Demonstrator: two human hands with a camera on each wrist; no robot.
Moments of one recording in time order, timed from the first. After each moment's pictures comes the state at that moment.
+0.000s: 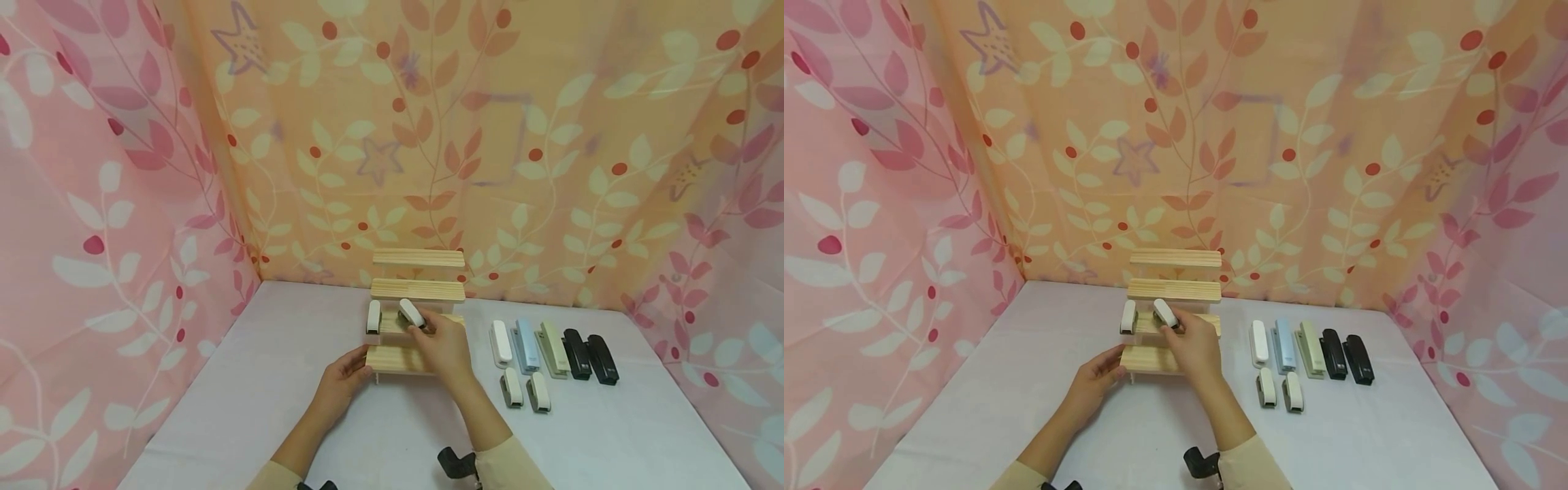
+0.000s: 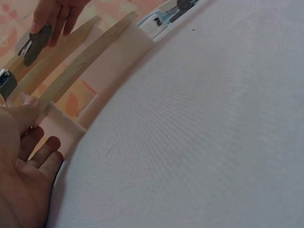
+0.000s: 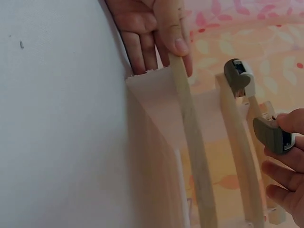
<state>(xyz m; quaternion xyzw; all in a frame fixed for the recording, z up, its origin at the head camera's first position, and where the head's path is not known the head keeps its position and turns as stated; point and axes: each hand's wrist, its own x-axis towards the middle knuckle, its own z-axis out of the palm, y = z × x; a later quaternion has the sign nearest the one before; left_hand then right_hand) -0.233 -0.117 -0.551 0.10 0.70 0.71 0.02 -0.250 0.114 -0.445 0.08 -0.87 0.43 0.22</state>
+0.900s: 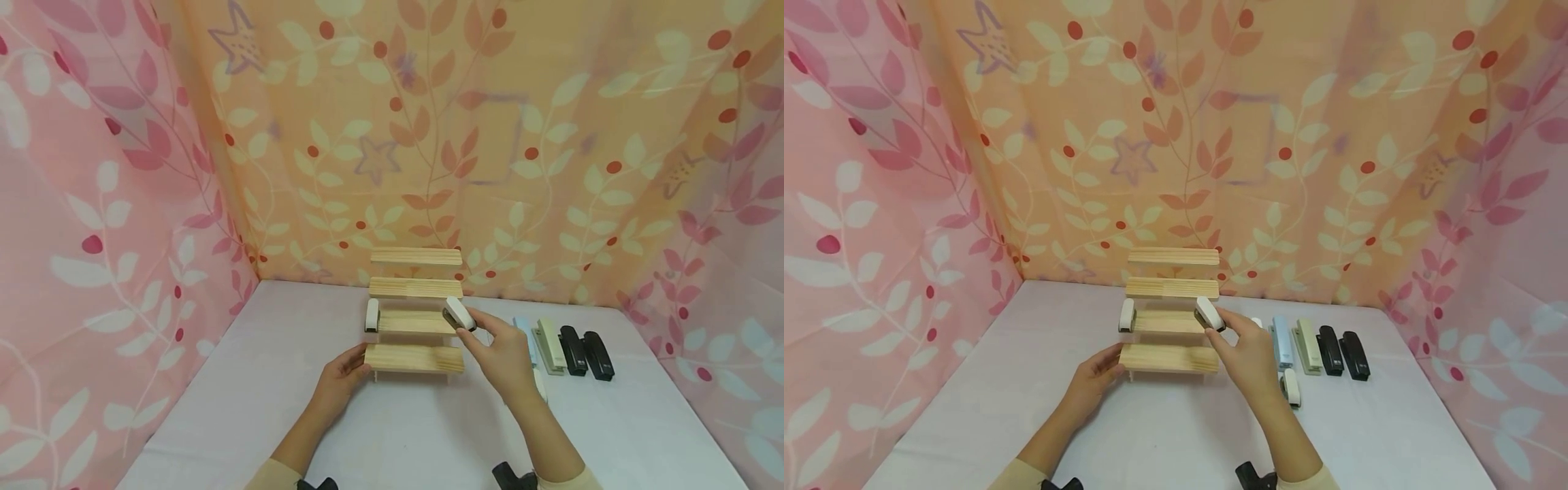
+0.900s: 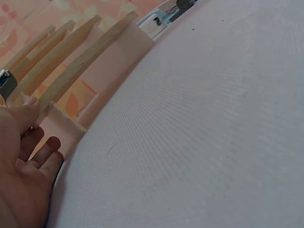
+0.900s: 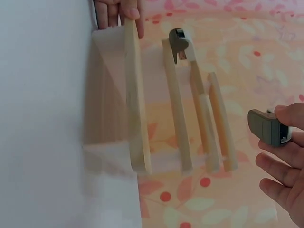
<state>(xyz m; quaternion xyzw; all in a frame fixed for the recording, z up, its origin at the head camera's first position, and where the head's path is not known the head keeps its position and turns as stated) -0.235 -0.118 -0.553 0.11 0.70 0.70 0.01 -0.195 0.193 -0.408 0.11 -0.87 0.38 0.28</state>
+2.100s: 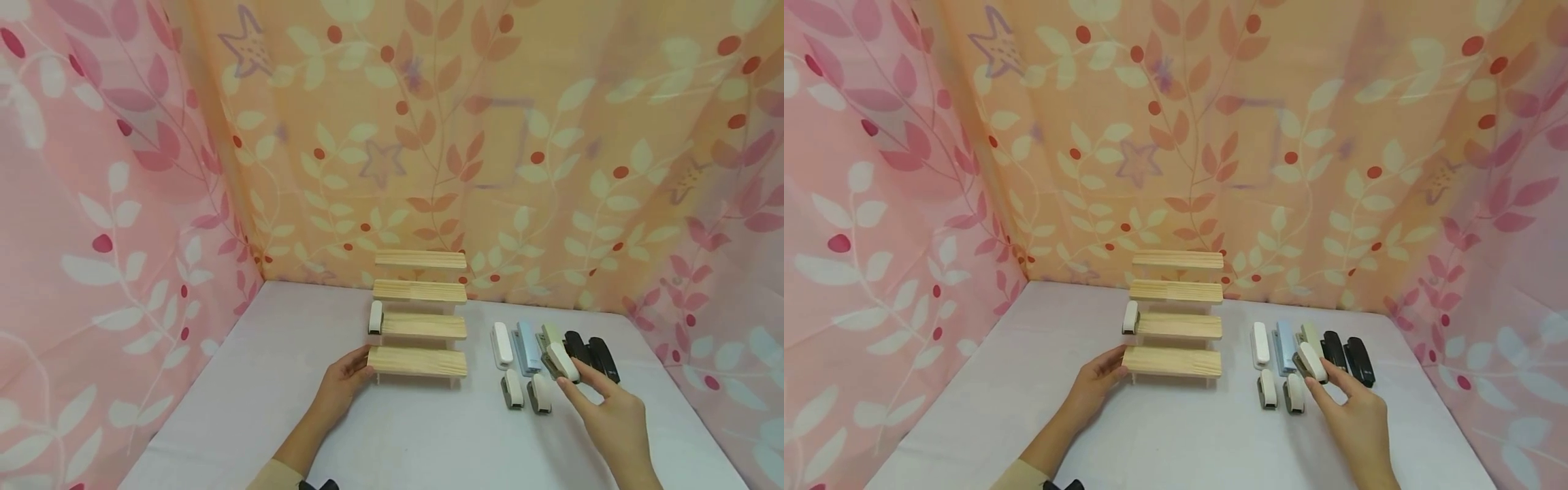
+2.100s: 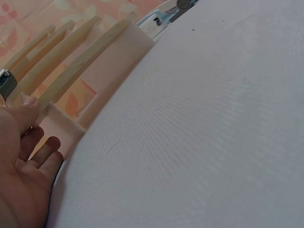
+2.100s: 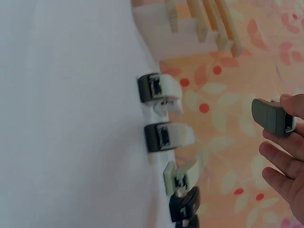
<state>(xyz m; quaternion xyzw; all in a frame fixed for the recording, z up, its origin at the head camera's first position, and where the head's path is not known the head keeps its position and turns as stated) -0.233 -0.119 -0.553 0.12 0.71 0.70 0.01 -0.128 0.320 -0.445 -0.09 -0.90 0.32 0.28</state>
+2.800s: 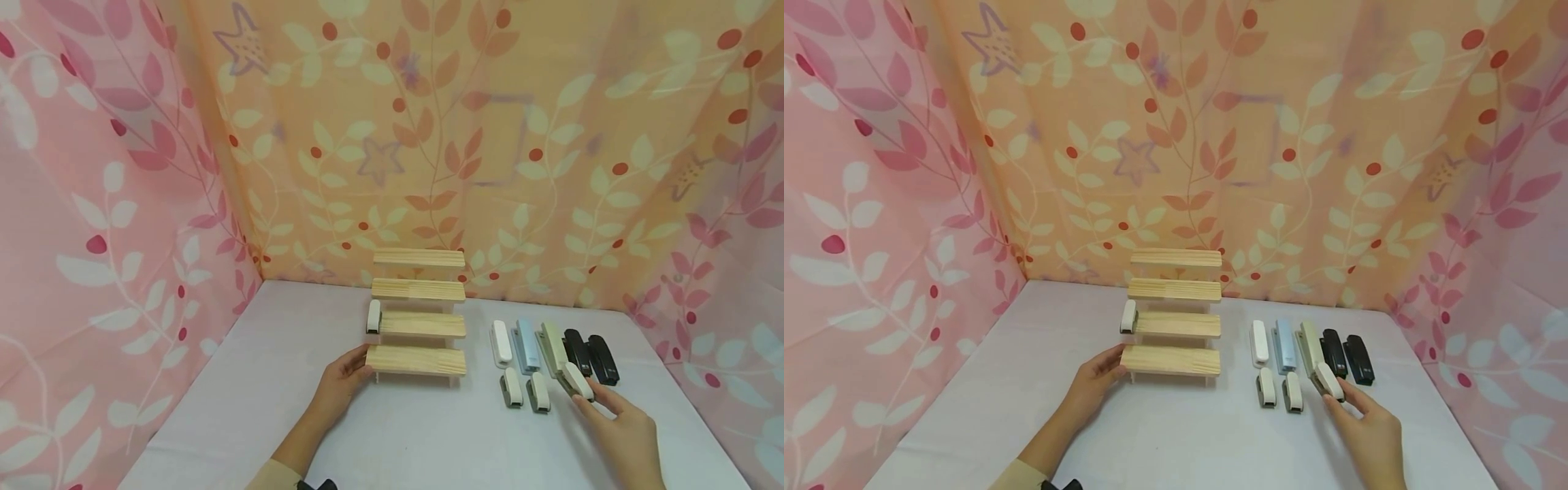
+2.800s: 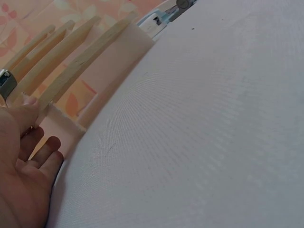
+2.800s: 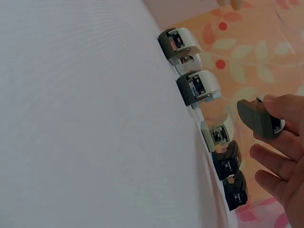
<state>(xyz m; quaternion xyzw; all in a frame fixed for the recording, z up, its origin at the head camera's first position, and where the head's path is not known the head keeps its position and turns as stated) -0.235 -0.117 -0.555 0.12 0.72 0.69 0.00 -0.128 0.370 -0.494 -0.16 -0.91 0.35 0.18</state>
